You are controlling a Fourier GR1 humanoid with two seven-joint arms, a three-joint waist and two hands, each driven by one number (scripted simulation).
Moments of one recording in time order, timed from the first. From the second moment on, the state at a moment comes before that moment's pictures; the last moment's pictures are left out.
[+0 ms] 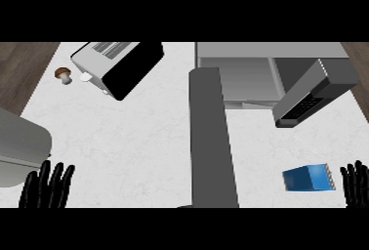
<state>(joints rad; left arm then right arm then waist) 0.56 0.03 -0.13 -2.04 0.22 -0.14 -0.37 0.36 -0.02 -0.31 -1.57 -0.01 0.14 -0.50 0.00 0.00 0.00</state>
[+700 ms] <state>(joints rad) 0.60 0.04 -0.13 -2.01 0.22 -0.17 -0.43 0.17 -0.10 -0.38 -1.08 0.03 0.13 -0.81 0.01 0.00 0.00</state>
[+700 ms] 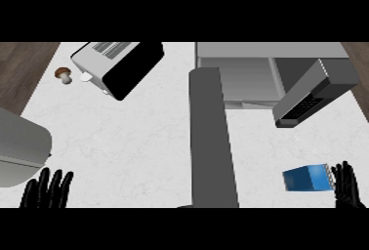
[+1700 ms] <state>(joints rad) 0.65 0.05 -0.12 -2.00 0.24 -0.21 -0.48 0.00 -0.15 -0.35 -0.78 0.03 0.13 -0.96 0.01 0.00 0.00</state>
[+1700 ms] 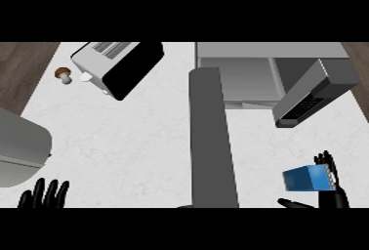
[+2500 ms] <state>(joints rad) 0.67 0.05 -0.11 -1.98 0.24 -0.24 -0.50 -0.18 -0.17 -0.40 -0.63 0.05 -0.09 -1.00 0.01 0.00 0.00</state>
